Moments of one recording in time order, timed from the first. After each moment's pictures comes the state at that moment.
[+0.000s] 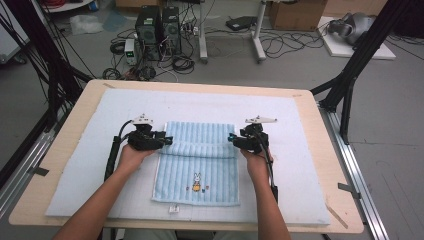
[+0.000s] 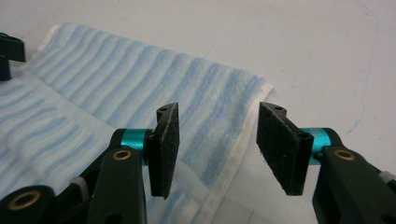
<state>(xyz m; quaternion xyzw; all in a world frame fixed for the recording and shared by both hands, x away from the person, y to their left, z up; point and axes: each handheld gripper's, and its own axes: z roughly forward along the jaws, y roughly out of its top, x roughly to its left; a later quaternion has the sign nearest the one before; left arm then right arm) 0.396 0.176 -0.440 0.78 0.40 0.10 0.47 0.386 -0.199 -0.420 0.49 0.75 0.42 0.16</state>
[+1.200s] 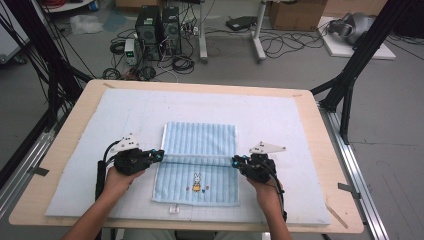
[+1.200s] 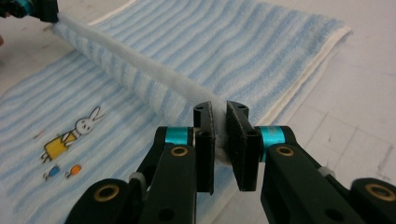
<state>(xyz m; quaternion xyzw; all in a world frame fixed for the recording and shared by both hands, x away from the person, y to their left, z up) 0.315 0.196 -0.435 0.77 0.34 0.11 0.54 0.302 -0.209 -0.428 0.40 0.79 0.45 0.13</state>
